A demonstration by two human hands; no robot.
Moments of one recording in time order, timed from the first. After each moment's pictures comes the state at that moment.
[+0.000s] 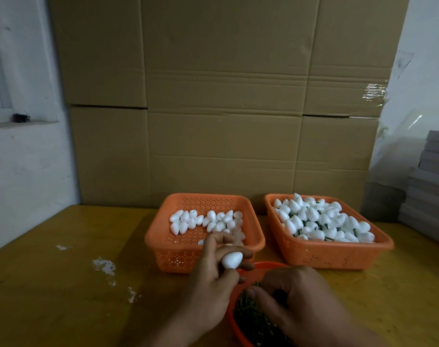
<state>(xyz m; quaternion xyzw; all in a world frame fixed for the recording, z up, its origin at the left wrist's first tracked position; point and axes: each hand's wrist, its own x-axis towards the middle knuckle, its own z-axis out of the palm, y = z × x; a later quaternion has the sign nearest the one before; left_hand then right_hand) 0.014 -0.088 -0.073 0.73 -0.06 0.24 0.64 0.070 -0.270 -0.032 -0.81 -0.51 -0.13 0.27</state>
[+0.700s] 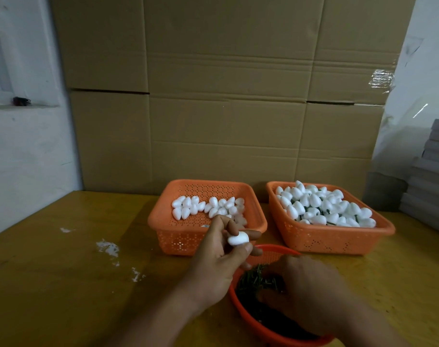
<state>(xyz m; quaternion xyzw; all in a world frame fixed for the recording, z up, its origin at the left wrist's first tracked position) 0.009 -0.091 -0.062 0.71 -0.09 0.21 0.67 0.069 -0.271 -0.038 -0.91 -0.40 -0.03 0.06</state>
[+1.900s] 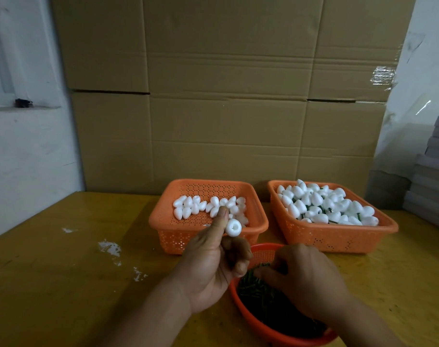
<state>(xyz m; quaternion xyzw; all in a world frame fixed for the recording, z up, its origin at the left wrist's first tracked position) 0.001 -0.092 -0.045 0.47 -0.03 0.08 0.88 0.079 -0.262 -0.047 -0.93 -0.31 -0.09 0.16</state>
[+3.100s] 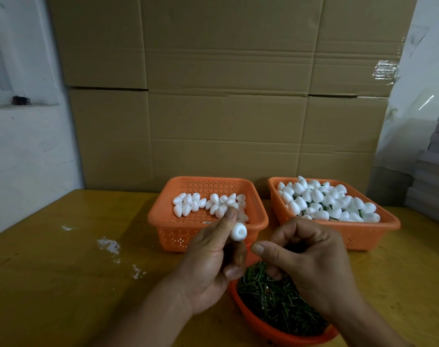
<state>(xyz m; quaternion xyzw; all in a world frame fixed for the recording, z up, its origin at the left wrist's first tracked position) 0.000 -0.097 -0.047 0.52 0.00 0.08 0.85 0.051 -0.258 -0.025 -0.63 -0.40 -0.02 0.67</state>
